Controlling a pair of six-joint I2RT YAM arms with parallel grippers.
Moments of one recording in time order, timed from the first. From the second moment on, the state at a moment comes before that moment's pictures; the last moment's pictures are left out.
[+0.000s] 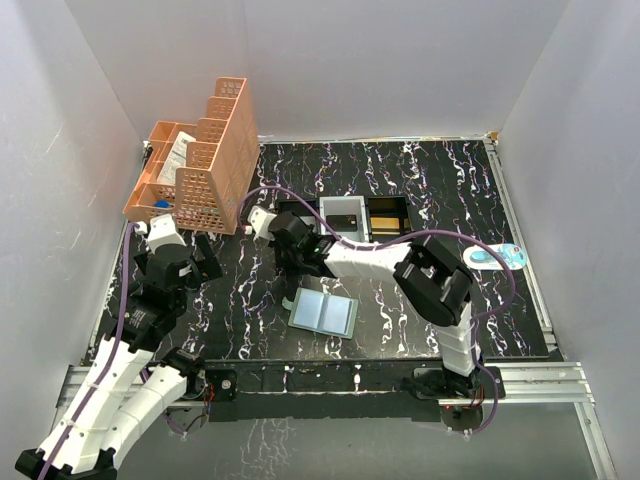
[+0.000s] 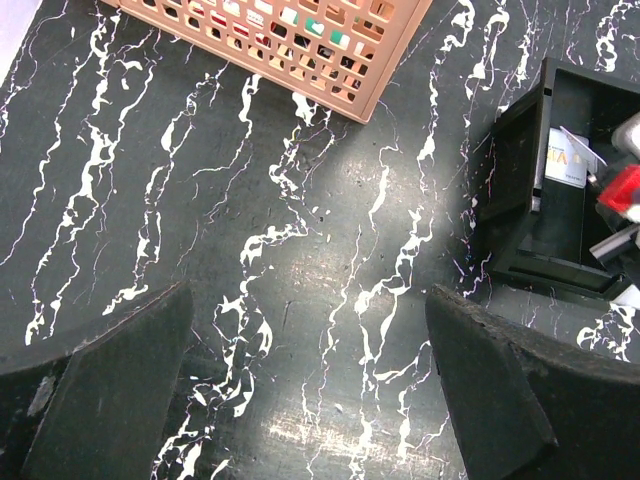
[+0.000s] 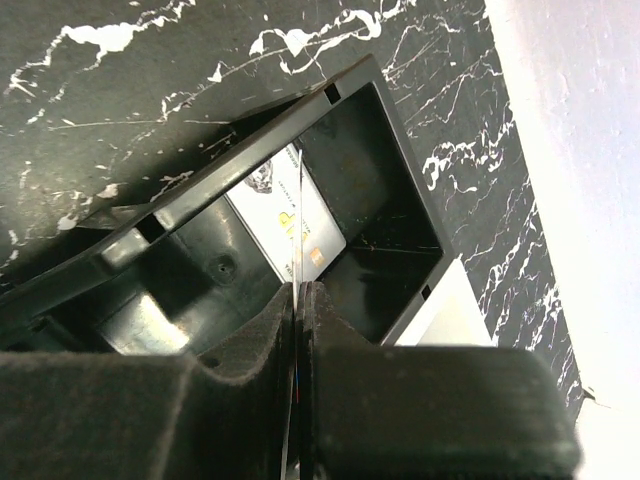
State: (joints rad) left arm -0.41 0.60 0.76 -0.75 -0.52 -0.45; right arm 0.96 1.98 1.34 0.07 0.46 -0.56
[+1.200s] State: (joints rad) left arm -0.41 0.60 0.76 -0.75 -0.50 -0.44; right arm 0.89 2.21 1.51 0.04 0.50 -0.68
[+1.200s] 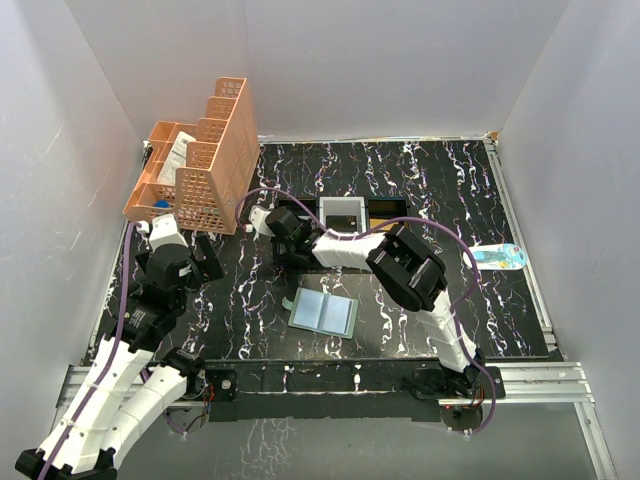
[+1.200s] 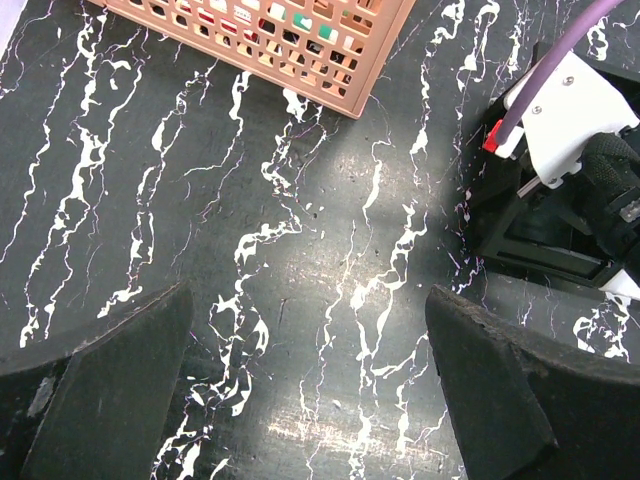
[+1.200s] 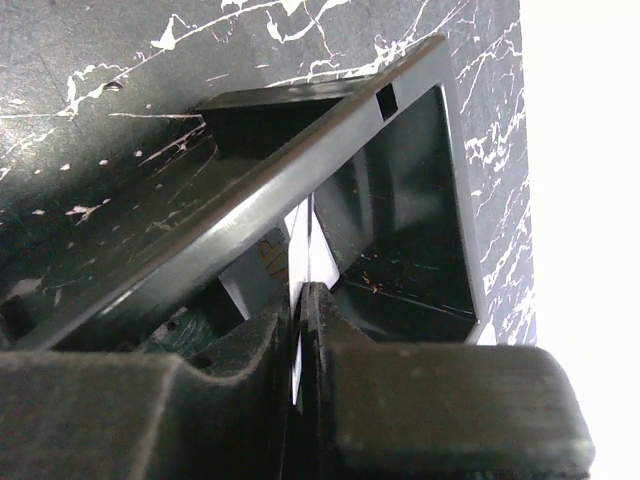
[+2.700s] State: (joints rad) left arm -0.41 0.62 0.76 -0.72 -0.43 -0.41; right arm 0.84 1.75 1.32 0.09 0.24 -0.17
